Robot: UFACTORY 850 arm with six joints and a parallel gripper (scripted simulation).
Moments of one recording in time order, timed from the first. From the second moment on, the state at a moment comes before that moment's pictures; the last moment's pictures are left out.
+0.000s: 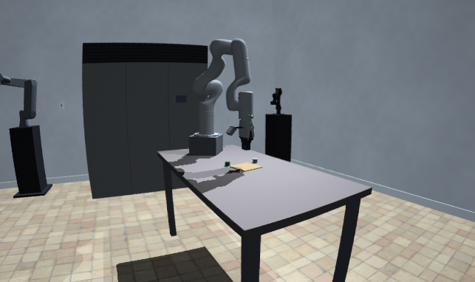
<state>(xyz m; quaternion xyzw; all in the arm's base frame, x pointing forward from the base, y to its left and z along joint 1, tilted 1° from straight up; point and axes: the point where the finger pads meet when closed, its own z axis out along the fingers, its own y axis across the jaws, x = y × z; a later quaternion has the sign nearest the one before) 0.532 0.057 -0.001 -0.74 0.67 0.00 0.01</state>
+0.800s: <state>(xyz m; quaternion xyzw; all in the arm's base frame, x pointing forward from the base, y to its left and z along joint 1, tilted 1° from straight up) 0.532 0.059 -0.063 -0.74 0.67 0.00 0.01</state>
